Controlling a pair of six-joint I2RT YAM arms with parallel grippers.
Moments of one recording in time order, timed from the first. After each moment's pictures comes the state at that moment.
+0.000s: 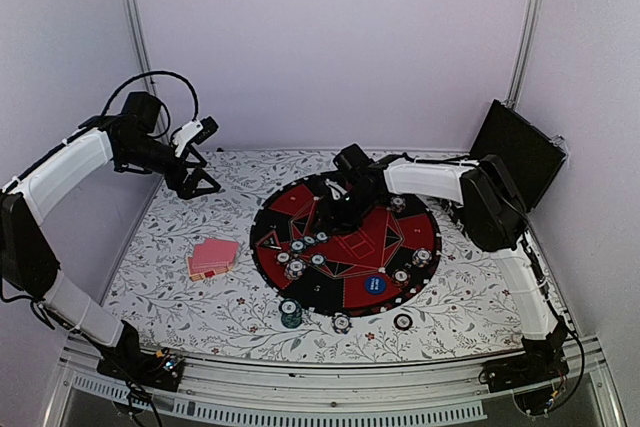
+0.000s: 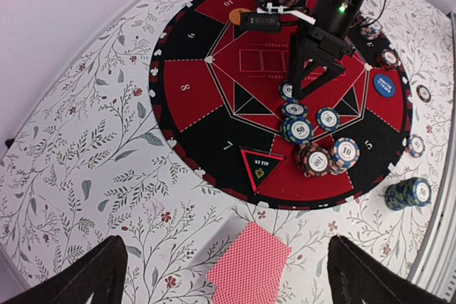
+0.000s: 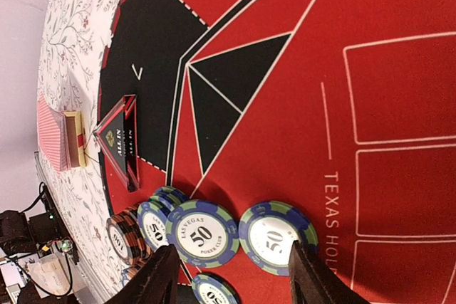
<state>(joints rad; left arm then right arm) -0.15 1.47 1.36 -0.83 0.56 0.65 0.72 2.41 1.96 -0.61 -0.48 0.48</state>
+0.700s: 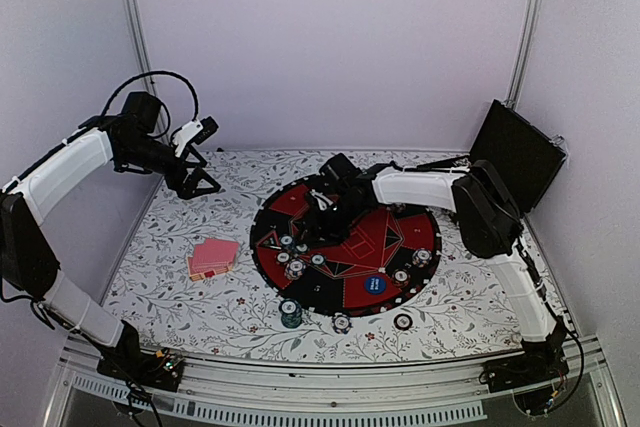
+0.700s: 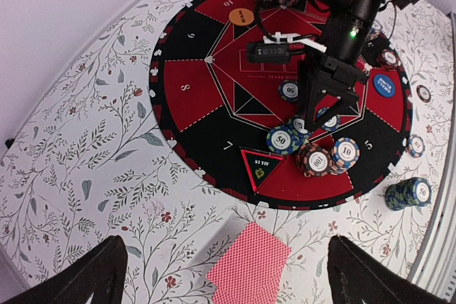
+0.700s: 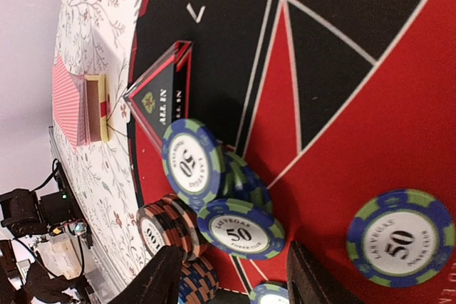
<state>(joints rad) -0.15 1.47 1.36 -0.83 0.56 0.65 0.78 2.43 1.96 -0.57 -0.56 0.54</state>
